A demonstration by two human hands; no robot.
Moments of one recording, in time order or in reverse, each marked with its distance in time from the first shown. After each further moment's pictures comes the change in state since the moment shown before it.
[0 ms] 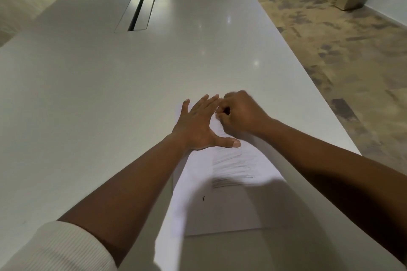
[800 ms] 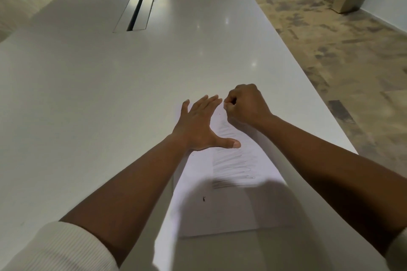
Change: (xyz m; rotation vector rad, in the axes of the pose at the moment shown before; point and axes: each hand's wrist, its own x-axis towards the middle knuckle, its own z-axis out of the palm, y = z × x) left_hand 0.002 -0.003 0.004 -0.010 0.033 -0.009; right_hand 0.013 0.013 -0.003 -0.068 0.132 0.205
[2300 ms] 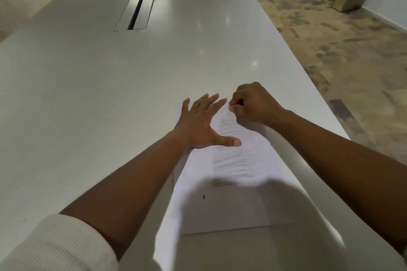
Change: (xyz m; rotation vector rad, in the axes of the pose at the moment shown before) left_hand 0.000 0.002 -0.005 0.036 -0.058 0.008; right_hand -0.004 0.012 -0.019 -0.039 -0.155 -0.192
